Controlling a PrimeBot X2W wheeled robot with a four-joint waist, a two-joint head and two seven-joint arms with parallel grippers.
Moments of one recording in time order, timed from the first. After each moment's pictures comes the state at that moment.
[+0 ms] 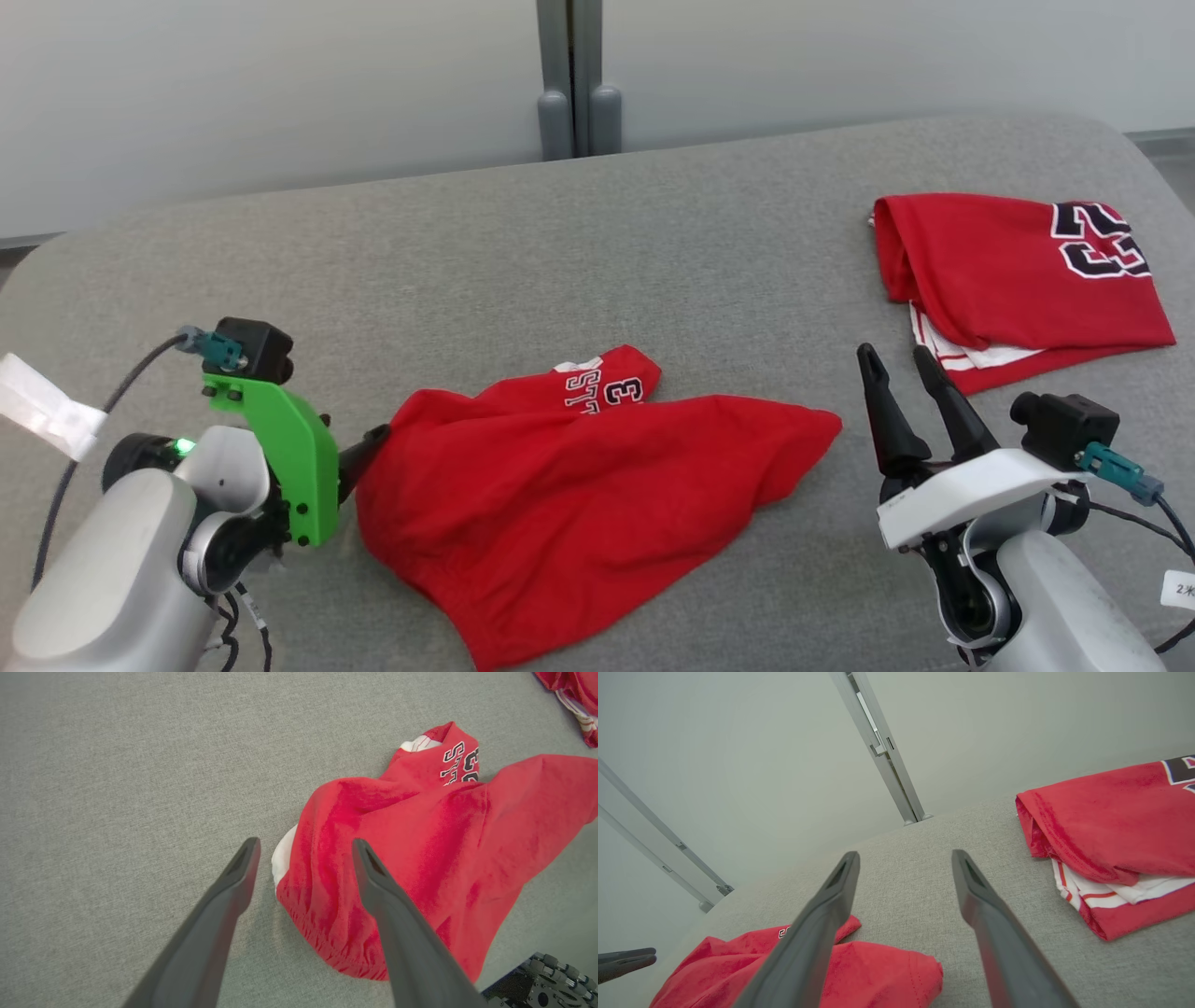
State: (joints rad) left arm -0.47 0.44 -0.48 0.37 -0.77 -0.13 0.60; right arm -0.23 -0.19 0.23 0.35 0.64 0.13 -0.24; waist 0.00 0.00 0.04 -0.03
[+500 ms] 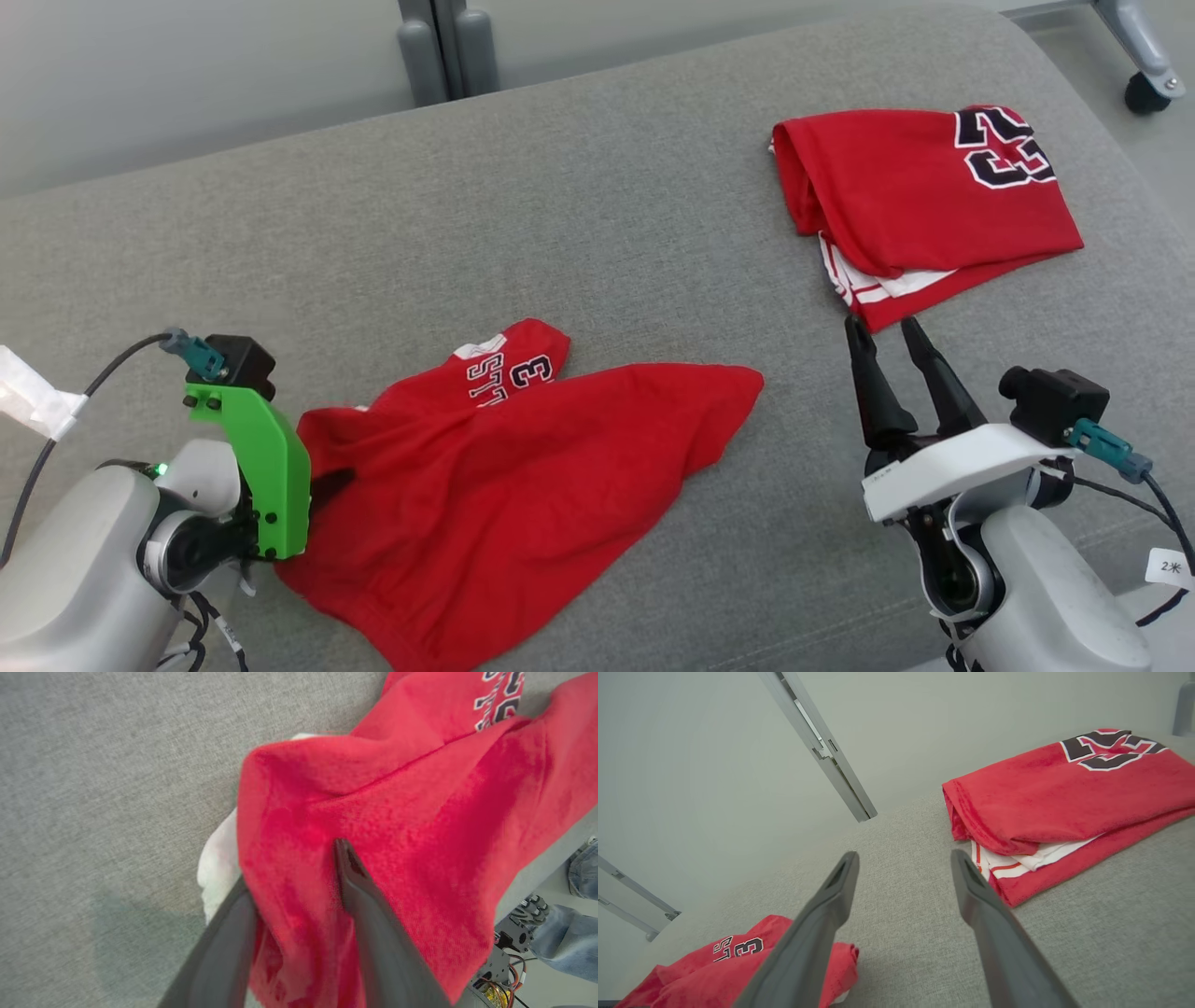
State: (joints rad) left arm -0.53 0.55 -0.62 0.41 -1.00 -0.13 0.73; right arm -0.29 -0.16 0.24 0.37 0.64 0.13 -0.26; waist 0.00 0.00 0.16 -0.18
